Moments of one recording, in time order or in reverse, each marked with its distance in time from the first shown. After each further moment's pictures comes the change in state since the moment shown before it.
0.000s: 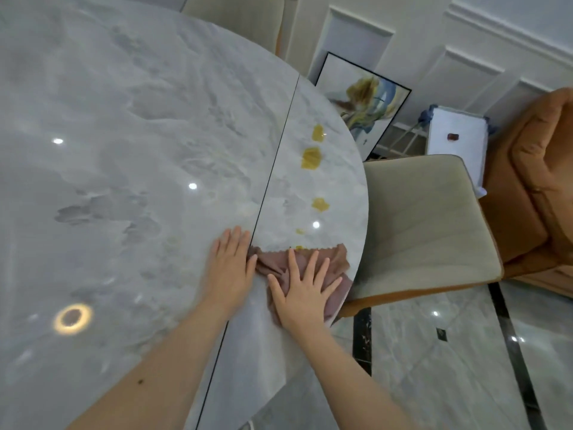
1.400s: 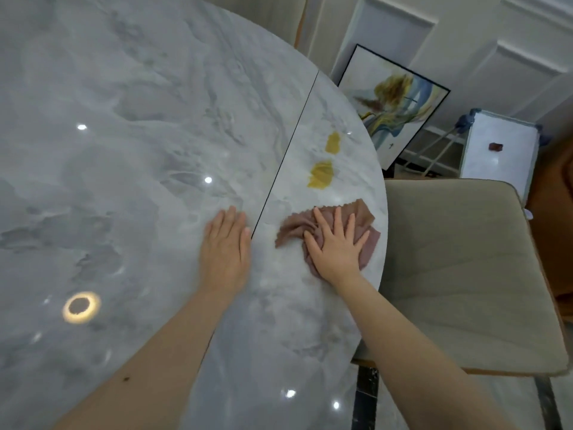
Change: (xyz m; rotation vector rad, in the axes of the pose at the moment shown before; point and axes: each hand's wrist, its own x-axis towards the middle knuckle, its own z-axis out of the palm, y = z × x) left_hand 0.114 0.016 0.019 -0.181 0.244 -0.189; right_hand 0.209 0.049 -0.036 -0.022 -0.006 -0.148
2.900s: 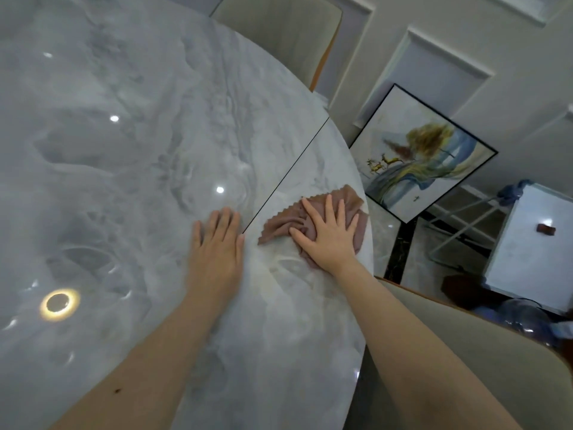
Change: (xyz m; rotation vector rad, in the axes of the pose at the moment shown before) left_hand 0.194 0.062 0.101 0.278 0.012 -0.135; right_hand 0.282 0.046 -0.047 -0.027 -0.052 -0.358
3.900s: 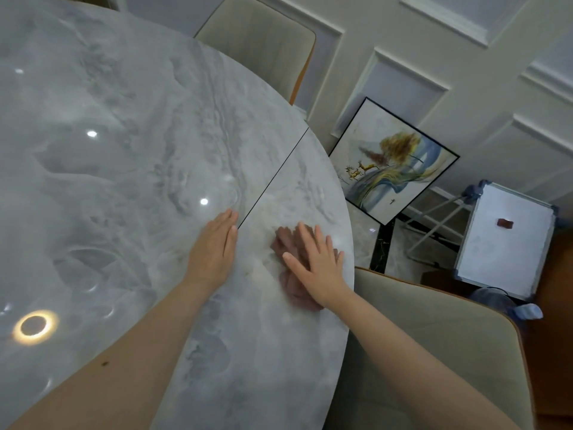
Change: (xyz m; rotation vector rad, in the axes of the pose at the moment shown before) left_hand 0.000 0.001 -0.026 -0.564 0.002 0.073; right_hand -0.104 -0.030 -0.035 0.312 -0.123 0.051
